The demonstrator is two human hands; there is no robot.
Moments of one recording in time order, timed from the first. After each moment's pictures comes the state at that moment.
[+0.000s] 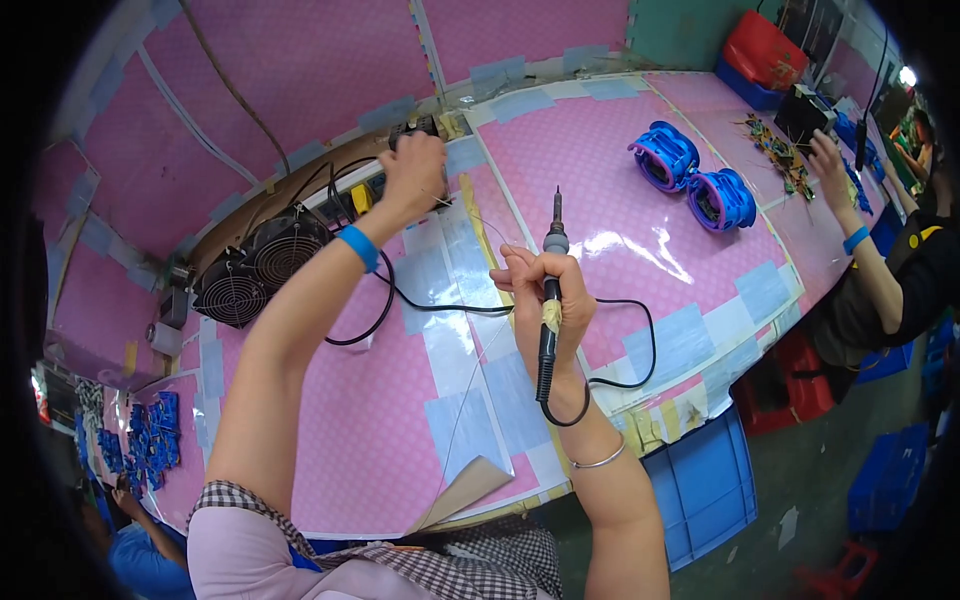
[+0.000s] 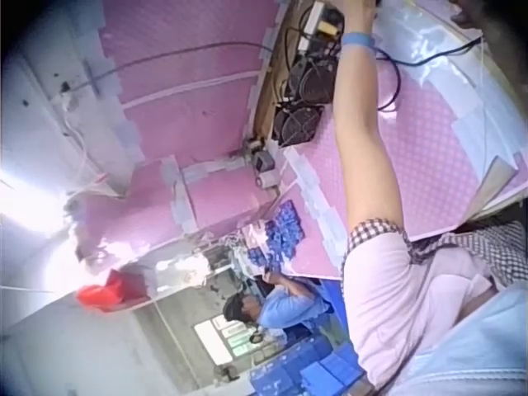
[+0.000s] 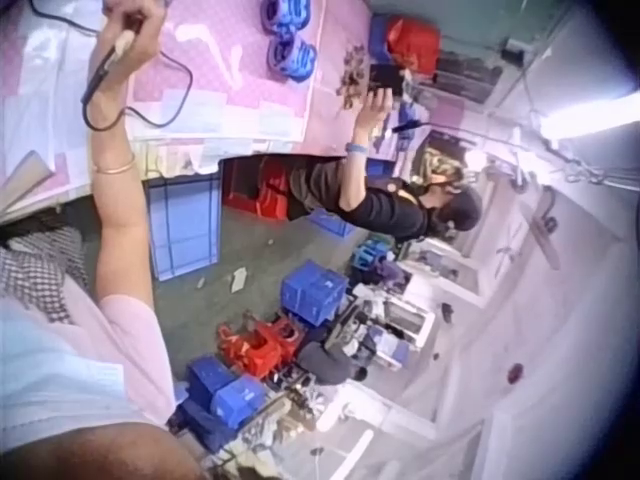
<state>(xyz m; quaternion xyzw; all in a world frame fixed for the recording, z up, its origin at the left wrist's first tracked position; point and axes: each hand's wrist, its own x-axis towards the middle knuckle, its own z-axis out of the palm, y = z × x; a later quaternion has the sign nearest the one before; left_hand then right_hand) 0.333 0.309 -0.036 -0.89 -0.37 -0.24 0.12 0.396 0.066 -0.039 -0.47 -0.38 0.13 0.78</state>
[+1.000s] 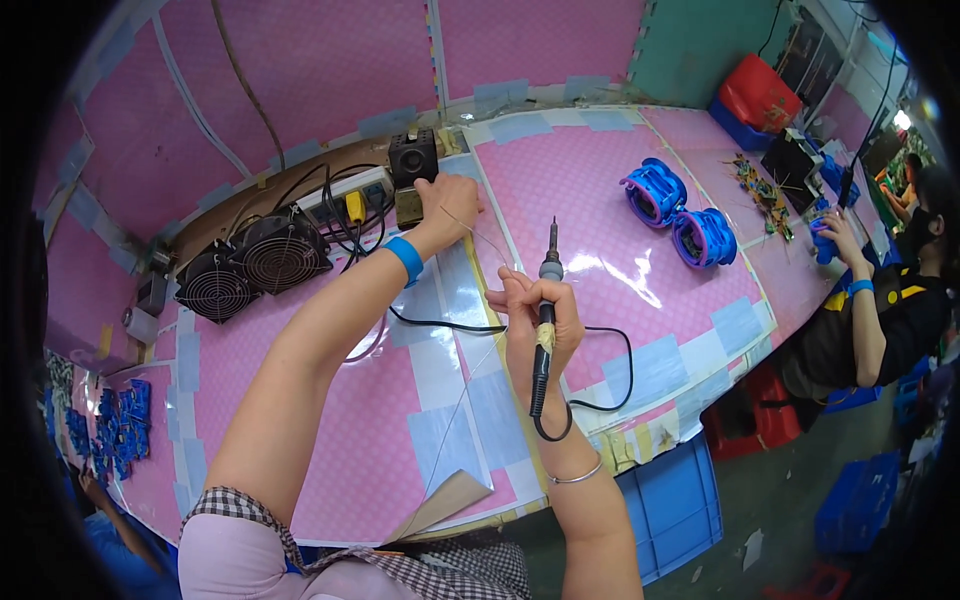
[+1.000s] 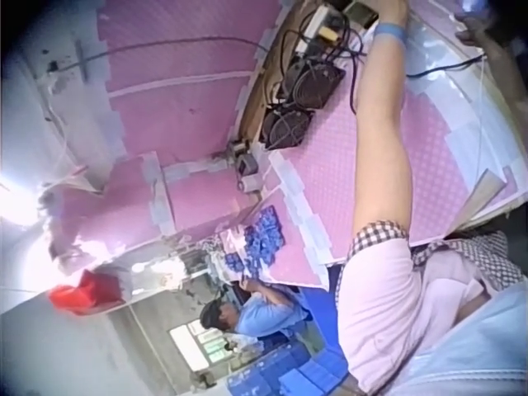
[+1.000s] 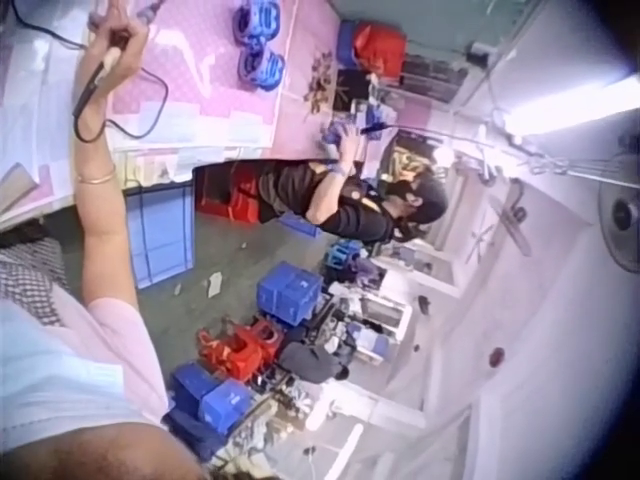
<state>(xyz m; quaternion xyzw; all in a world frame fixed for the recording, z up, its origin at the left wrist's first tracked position) 0.375 0.286 -0.057 -0.89 -0.41 -0.20 0.03 0.396 0.067 -0.039 -0.47 -0.38 0.13 0.79</state>
